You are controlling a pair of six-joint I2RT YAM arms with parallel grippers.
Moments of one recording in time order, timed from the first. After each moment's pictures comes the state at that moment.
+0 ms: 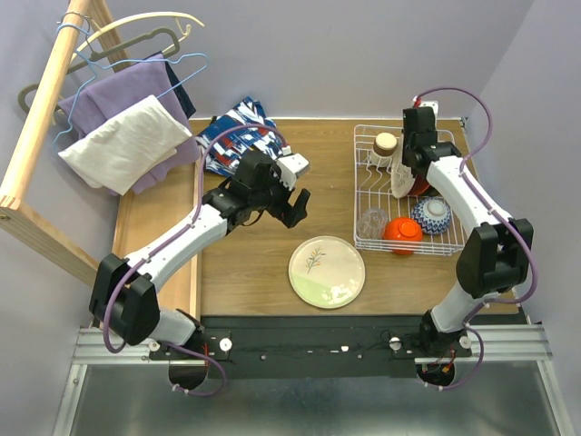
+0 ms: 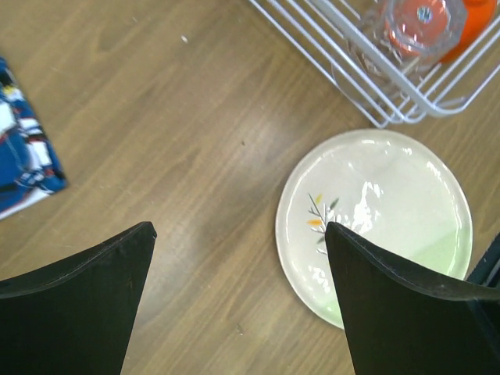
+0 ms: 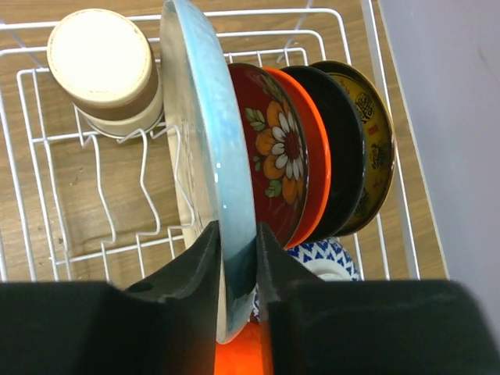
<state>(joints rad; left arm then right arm) -0.60 1.39 1.13 -0.30 0.28 0.08 0.19 1.68 1.47 -0.51 0.50 0.11</state>
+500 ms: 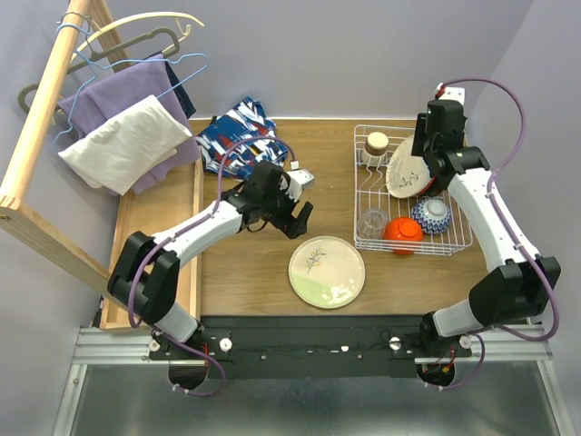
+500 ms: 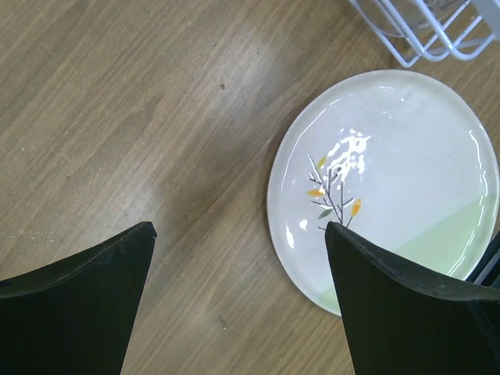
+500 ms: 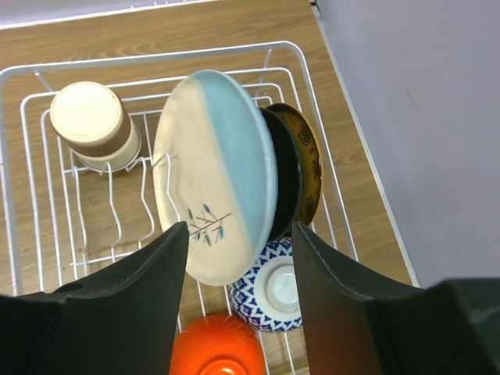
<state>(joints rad) -0.60 1.54 1.08 -0.32 0.34 0.07 0.17 1.49 1.46 -0.52 0.50 0.08</state>
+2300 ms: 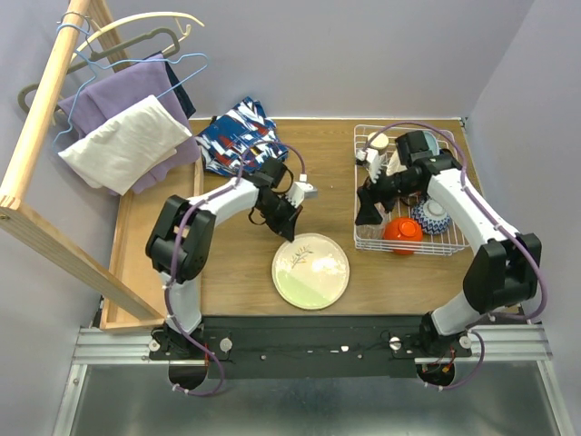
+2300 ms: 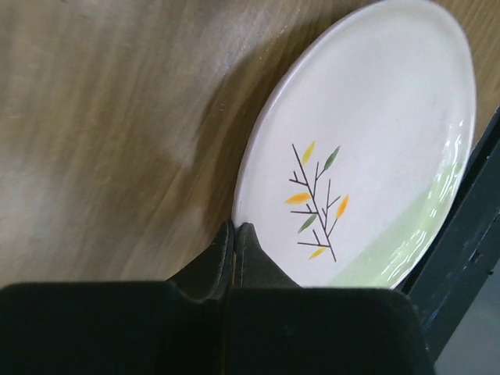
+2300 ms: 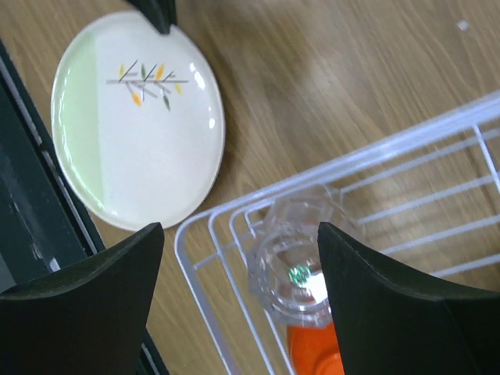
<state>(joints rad) -0.53 1.93 1.32 -0.65 0.63 0.30 0.21 1.55 1.33 -0.92 -0.69 -0.60</state>
